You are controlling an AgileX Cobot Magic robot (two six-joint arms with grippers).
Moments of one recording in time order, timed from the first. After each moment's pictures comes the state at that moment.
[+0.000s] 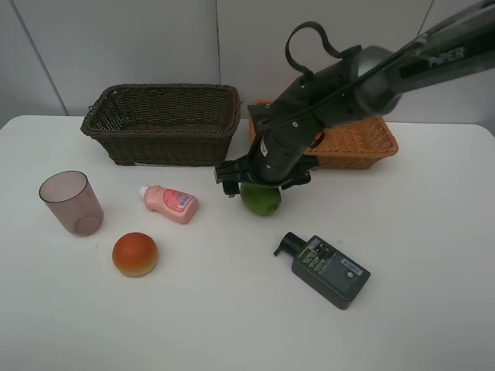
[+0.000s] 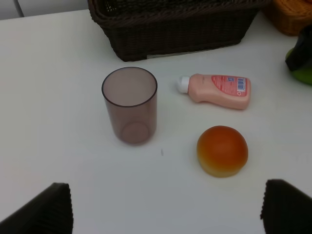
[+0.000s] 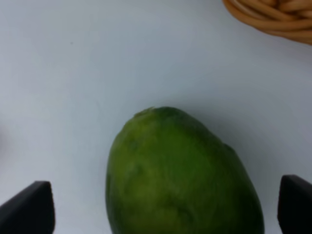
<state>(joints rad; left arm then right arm) -0.10 -0.01 -0.50 -0.04 1.06 0.04 0.69 2.07 -1.29 -0.37 0.49 0.73</state>
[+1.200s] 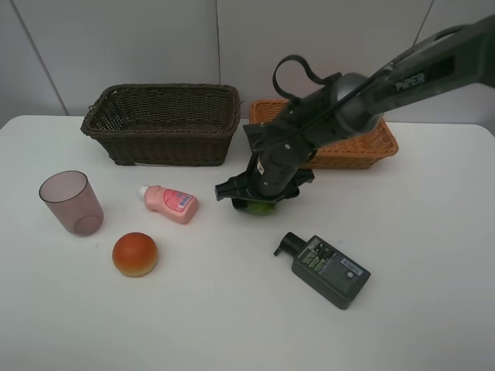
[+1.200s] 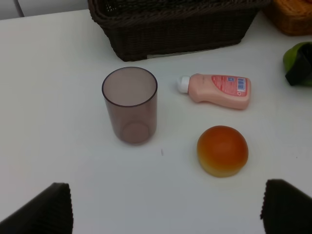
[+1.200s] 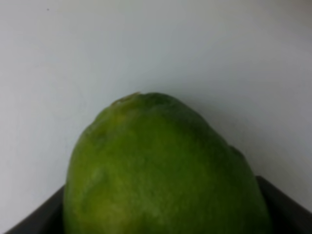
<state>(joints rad) -0.10 -0.01 -0.50 -0.04 1.06 0.04 0.69 2.14 -1.29 -0.41 0.45 0.73</state>
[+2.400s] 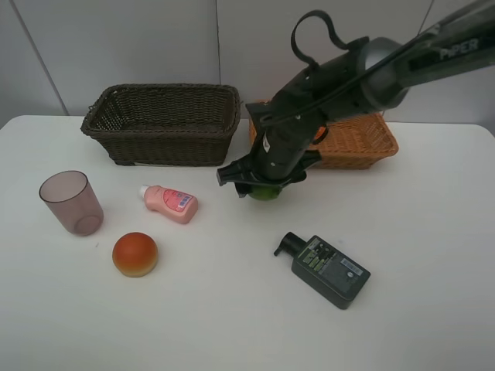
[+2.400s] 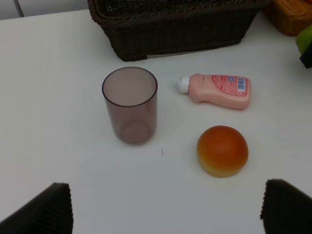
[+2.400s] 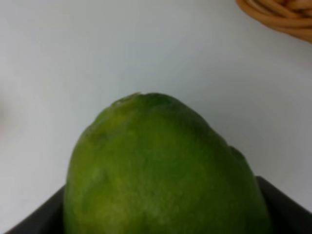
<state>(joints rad) -0.10 -0.01 -0.50 -0.04 1.06 0.04 0.68 2.02 -1.29 -0.31 0.57 0.57</state>
